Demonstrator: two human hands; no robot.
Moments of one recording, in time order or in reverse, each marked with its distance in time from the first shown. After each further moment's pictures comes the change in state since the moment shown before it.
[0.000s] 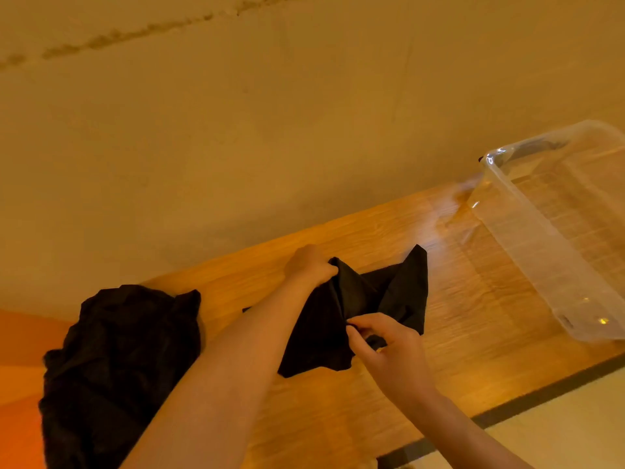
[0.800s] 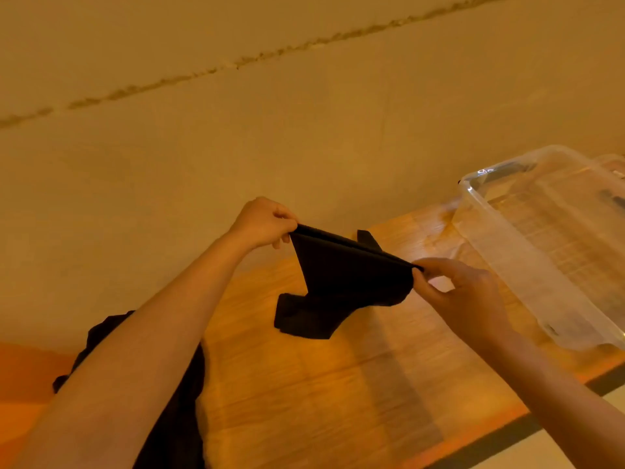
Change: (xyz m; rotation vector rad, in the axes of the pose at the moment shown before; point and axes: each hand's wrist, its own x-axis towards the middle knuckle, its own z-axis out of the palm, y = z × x) left_hand -0.047 0.017 -0.147 -0.178 0.109 0.305; right_hand 0.058 -0.030 -0.107 -0.390 0.218 -0.357
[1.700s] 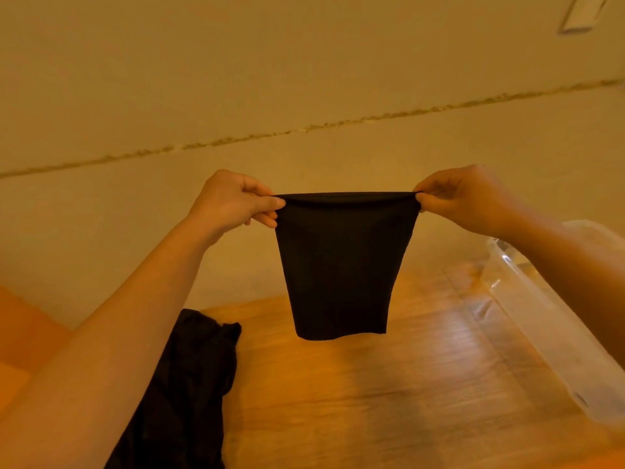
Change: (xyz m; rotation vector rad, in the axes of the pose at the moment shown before) left_hand -0.128 0.034 -0.111 -0.274 0.384 0.054; right_hand 0.150 -0.090 -0.066 0.004 -0.315 -0.085
